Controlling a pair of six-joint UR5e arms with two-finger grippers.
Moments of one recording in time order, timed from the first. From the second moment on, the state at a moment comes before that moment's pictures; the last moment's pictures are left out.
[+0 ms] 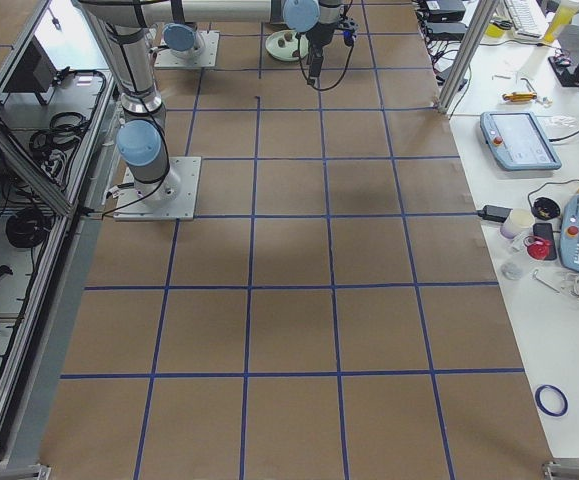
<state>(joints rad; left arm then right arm) -1.43 -1.91 -1.73 -1.44 1.73 0.30 1.70 -1.43 1.50 -1.50 -1.56 0.15</state>
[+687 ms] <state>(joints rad) -1.51 -1.73 -1.58 -1.41 1.65 -0.02 1.70 -1.44 1.49 -1.50 -1.58 0.15</state>
